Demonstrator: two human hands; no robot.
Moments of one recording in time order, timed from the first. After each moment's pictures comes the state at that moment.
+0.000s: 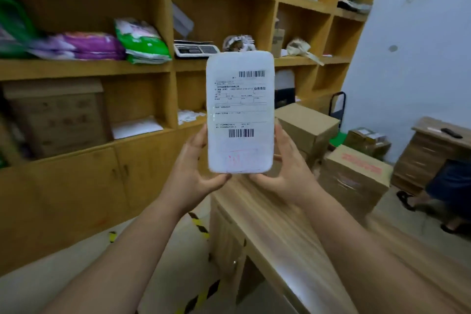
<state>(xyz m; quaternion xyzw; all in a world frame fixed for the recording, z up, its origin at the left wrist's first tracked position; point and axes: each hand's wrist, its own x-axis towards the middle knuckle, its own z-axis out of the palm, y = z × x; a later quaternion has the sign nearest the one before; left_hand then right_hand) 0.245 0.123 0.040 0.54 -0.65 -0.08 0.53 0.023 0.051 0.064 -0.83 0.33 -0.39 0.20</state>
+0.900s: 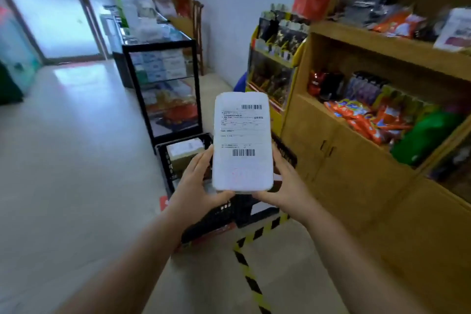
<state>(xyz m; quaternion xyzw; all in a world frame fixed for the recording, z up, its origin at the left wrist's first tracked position) 0.512 0.550 -0.072 0.89 0.02 0.20 0.41 0.606 0.332 -0.040 -0.81 -0.32 0.10 0.47</state>
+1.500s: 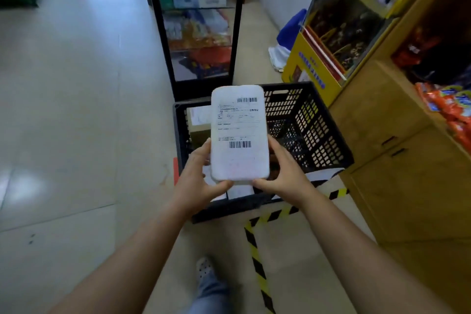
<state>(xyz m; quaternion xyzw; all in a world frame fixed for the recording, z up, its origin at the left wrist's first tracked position) 0.662 0.711 -0.217 0.83 0.21 0.12 0.51 0.809 0.527 -0.170 -0.81 -0.32 0.28 0.40</state>
